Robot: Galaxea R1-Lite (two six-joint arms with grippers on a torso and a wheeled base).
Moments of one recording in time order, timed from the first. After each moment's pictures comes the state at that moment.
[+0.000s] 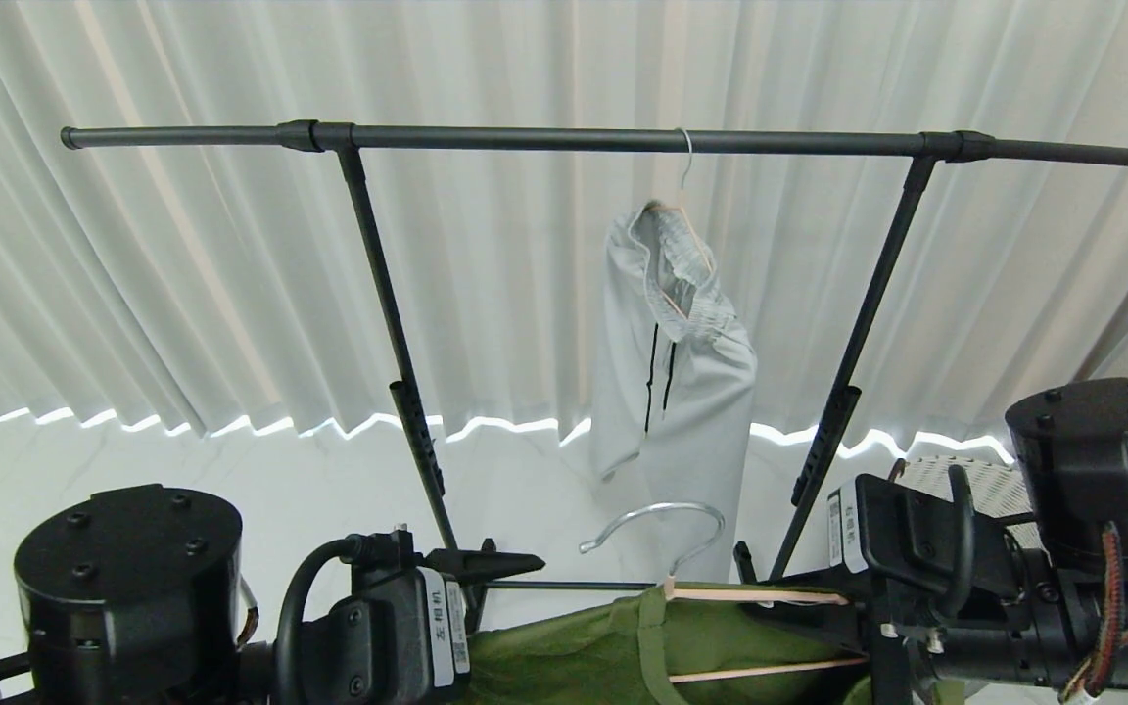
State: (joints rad) left arm -0.75 1.41 -0.38 -0.66 -0.36 0.57; right arm 0.84 1.43 -0.69 -0.21 0.29 -0.47
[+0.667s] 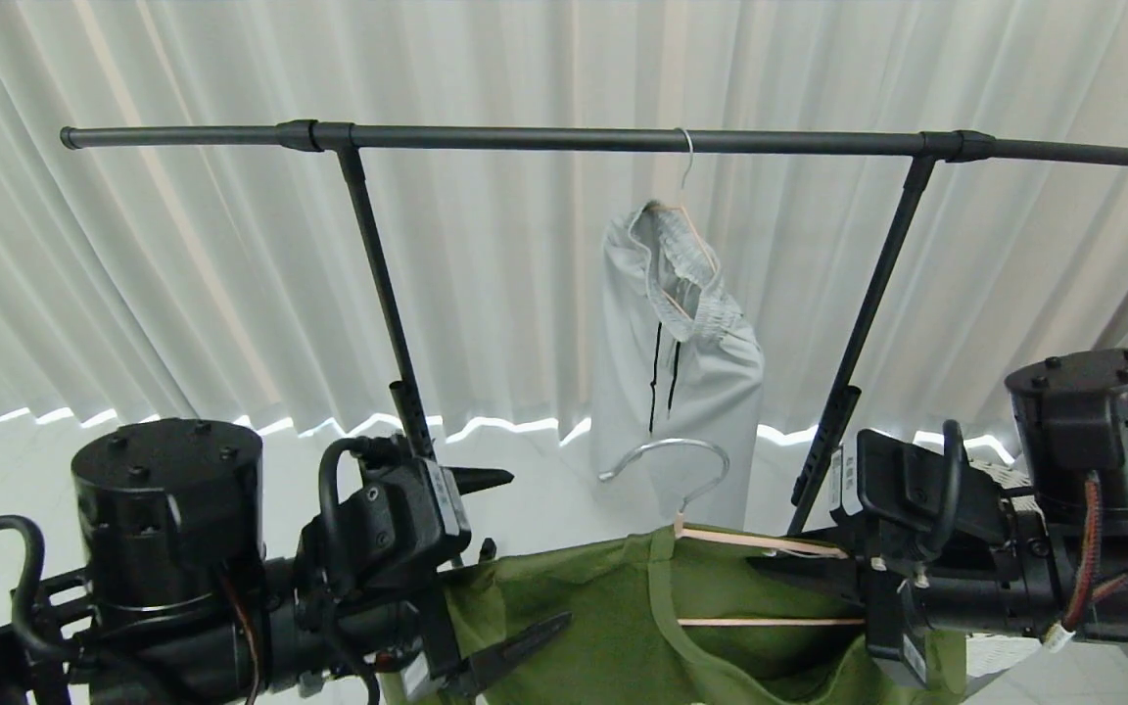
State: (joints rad) left arm -0.60 1.50 -0.45 -0.71 -0.36 0.56; right arm 0.76 1.46 -0.73 -0.21 0.30 -0.49
